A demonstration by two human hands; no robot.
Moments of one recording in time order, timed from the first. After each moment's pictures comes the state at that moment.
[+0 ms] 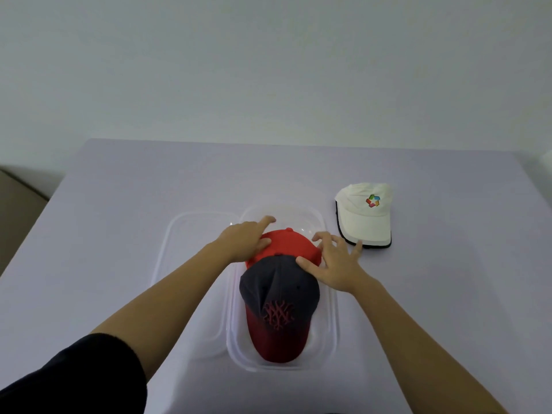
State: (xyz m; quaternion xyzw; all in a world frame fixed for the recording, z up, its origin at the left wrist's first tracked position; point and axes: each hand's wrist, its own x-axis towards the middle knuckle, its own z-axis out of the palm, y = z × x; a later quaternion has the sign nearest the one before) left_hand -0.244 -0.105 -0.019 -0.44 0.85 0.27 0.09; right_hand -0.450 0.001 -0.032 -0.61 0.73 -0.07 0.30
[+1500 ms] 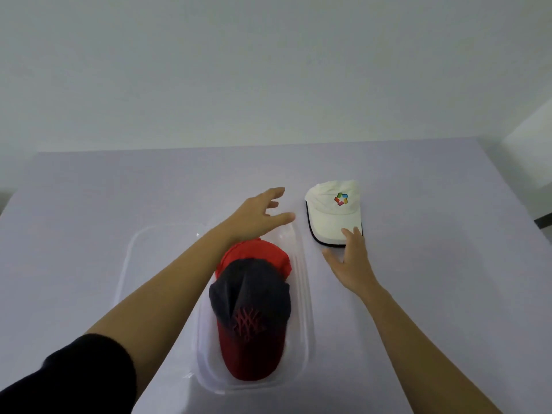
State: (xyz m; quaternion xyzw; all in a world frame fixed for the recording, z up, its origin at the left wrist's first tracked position) left_hand -0.337 -0.121 0.022 -0.42 0.76 0.48 -0.09; right_hand -0.530 0.015 -0.067 -0.46 0.80 -0.28 0.27
